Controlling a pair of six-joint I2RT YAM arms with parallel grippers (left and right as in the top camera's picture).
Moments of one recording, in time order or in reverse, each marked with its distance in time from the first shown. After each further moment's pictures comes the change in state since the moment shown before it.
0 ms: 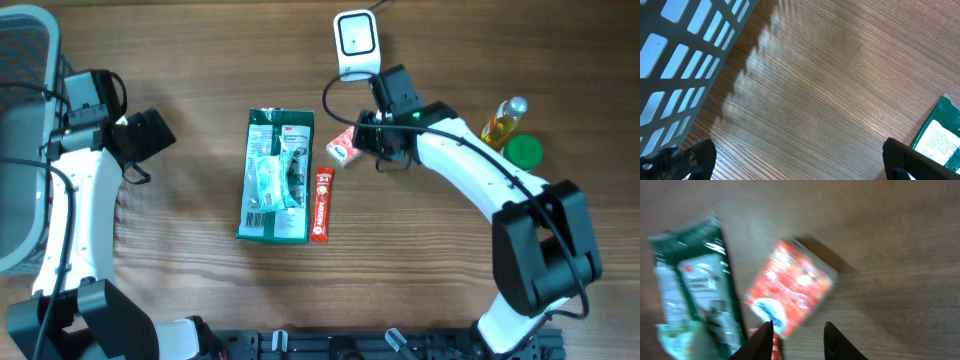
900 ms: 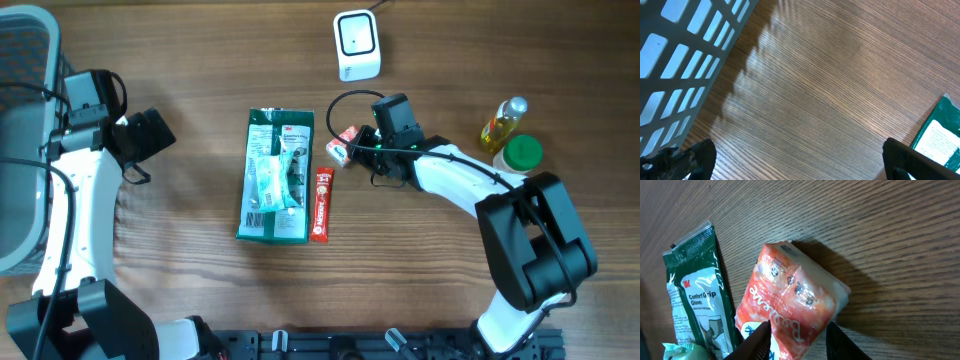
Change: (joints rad) left arm 0.000 0.000 0.000 0.000 0.000 0.000; right arm 0.000 0.021 -0.233 0.421 -0.061 0.135
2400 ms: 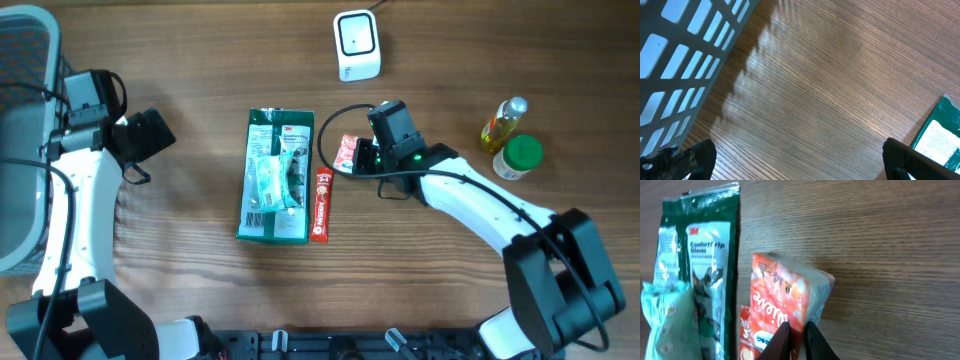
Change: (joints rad) left arm 0.000 0.000 0.000 0.000 0.000 0.000; right arm 0.061 -0.180 -0.033 -0.170 0.120 -0.311
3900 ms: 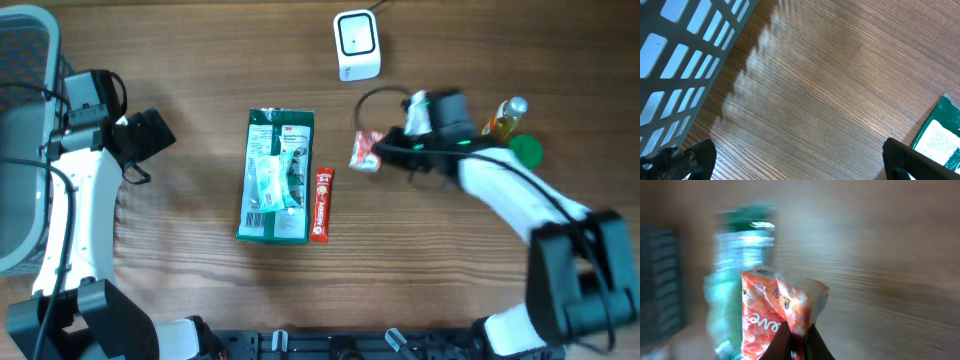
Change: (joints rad) left arm 0.000 0.000 0.000 0.000 0.000 0.000; right arm -0.281 -0.032 -0.027 0.035 -0.510 -0.101
